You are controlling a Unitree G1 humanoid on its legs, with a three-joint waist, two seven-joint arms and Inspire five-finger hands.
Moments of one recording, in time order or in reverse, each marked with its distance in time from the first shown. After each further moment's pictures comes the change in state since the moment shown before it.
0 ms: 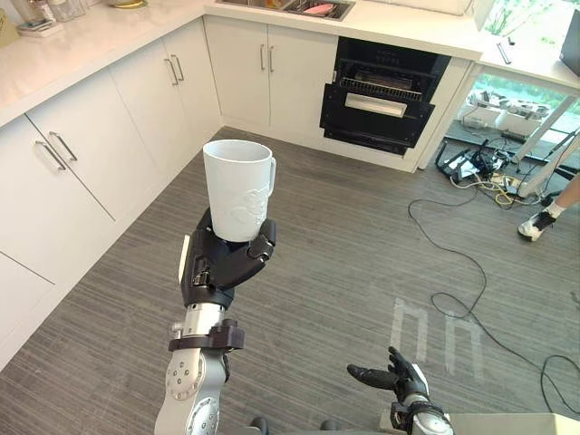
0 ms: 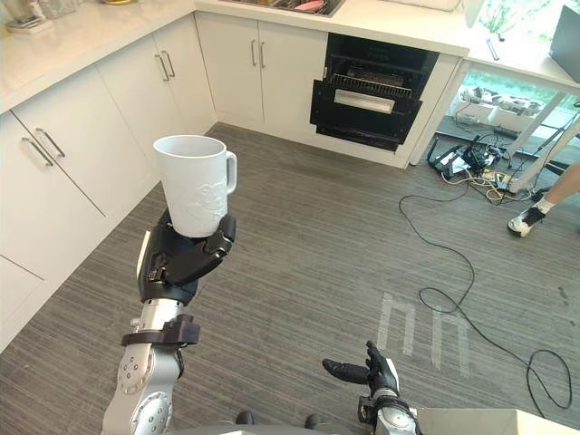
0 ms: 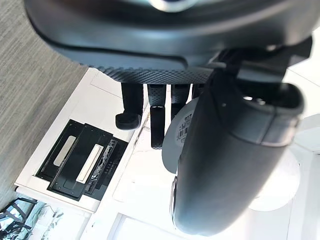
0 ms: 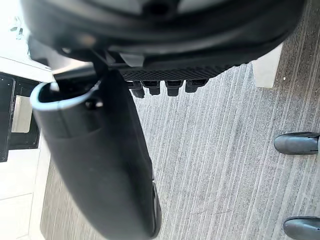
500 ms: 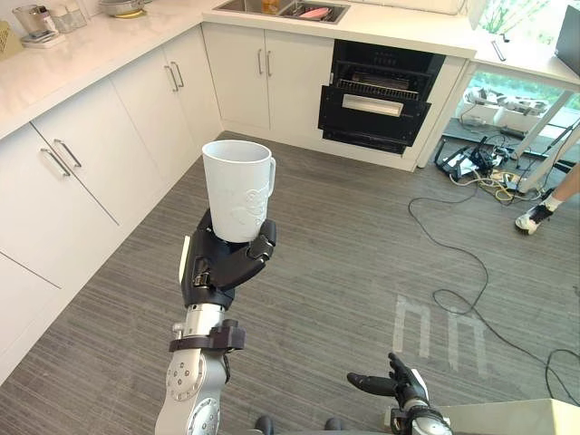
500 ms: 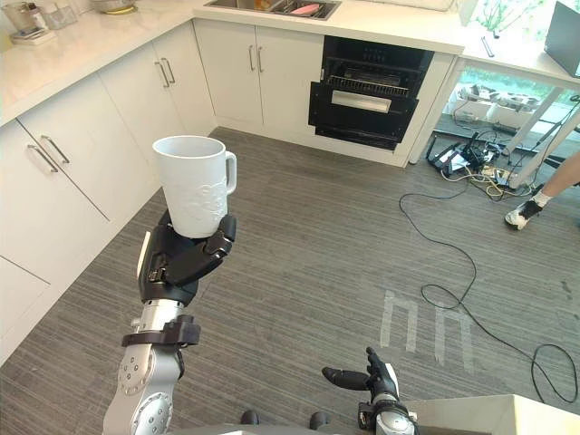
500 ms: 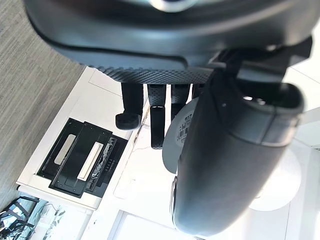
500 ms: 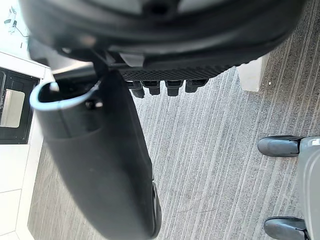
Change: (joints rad) left arm 0.004 -0.004 -0.001 0.001 0.000 0.000 0.000; right arm 0.004 -0.002 0.011 0.028 -0.041 0.007 -0.020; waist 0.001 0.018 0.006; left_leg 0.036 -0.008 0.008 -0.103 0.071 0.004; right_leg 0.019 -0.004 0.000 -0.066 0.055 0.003
